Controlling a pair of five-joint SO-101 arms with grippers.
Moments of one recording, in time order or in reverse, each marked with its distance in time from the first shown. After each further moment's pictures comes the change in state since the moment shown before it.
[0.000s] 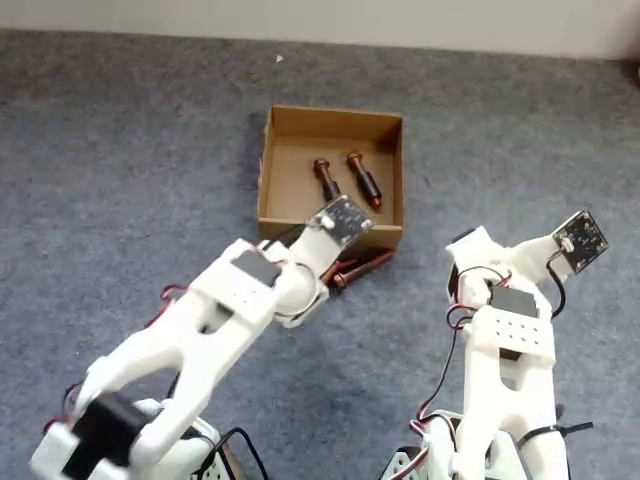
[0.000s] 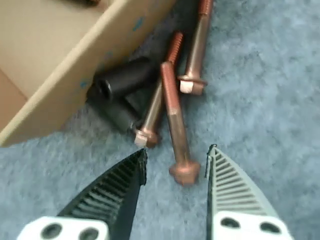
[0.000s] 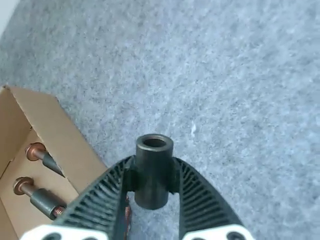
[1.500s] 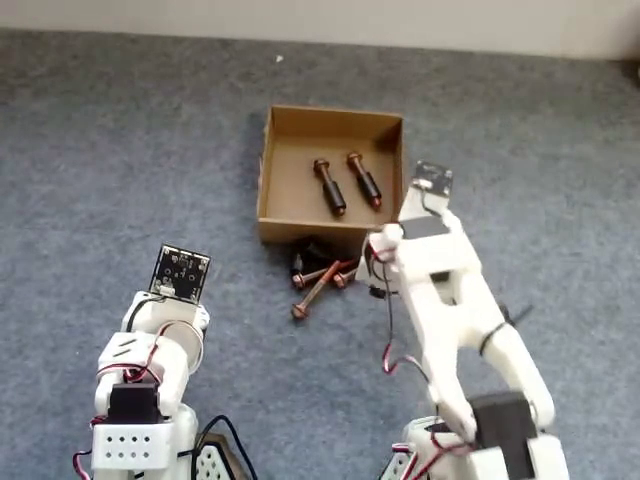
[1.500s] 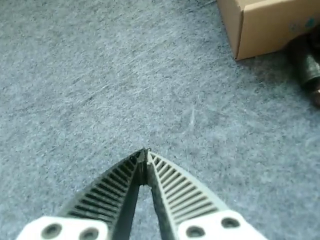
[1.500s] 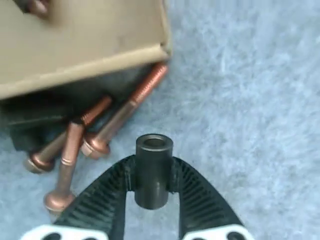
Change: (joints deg) left arm -32.5 -84.9 50.7 7.9 0.0; right arm -24.3 25.0 -24.7 28.8 17.3
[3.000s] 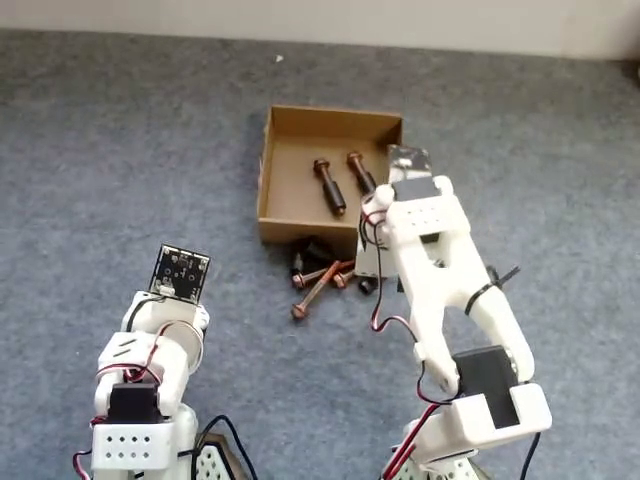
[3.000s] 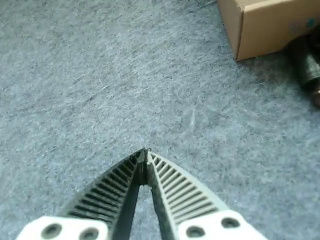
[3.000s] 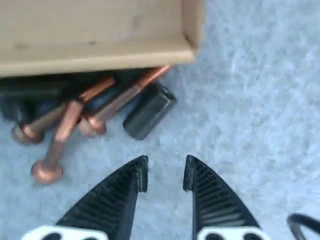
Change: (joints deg) left arm 0.0 0.0 -0.1 0.0 0.0; right arm -0.5 13.5 -18.0 15.8 8.9
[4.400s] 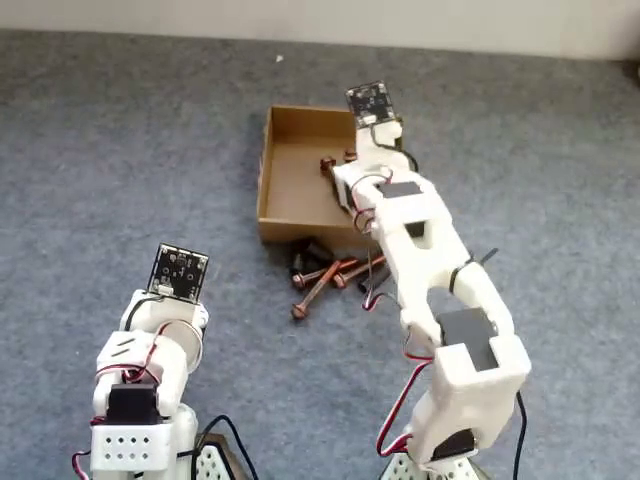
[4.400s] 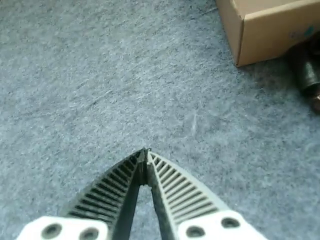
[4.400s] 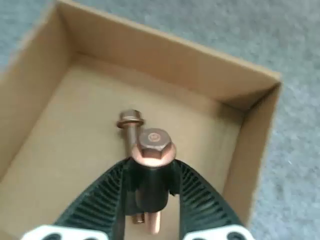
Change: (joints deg) left arm 0.0 0.0 -1.0 0.0 0.0; right arm 0.2 12.8 -3.7 -54.9 24.2
